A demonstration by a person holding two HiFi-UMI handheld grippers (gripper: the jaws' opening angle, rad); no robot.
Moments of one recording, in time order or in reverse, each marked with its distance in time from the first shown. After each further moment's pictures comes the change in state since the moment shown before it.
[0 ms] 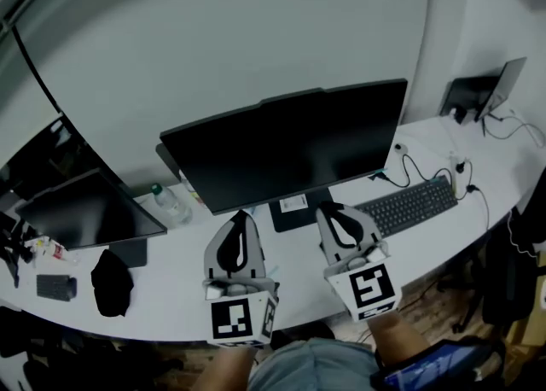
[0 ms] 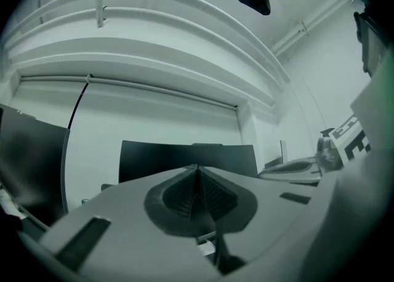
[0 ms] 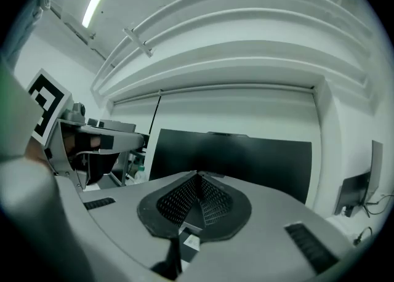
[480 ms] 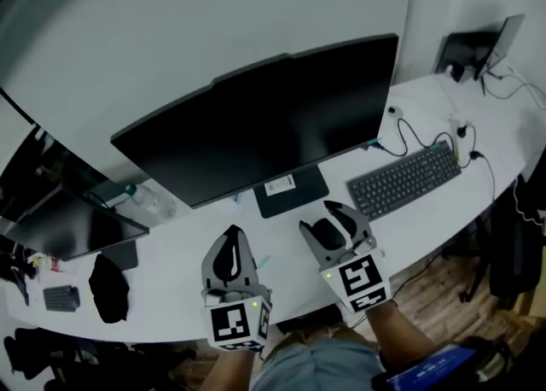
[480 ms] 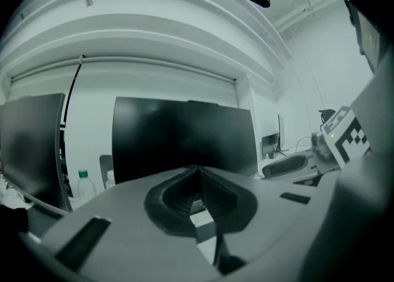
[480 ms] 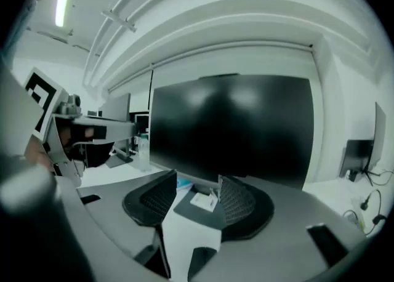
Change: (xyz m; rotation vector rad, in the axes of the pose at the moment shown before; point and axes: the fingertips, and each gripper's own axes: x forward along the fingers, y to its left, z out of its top) left arm 0.010 -0.010 -0.099 0.034 0.217 -0.005; right arm 0.003 -0.006 -0.119 0.142 0.272 0.049
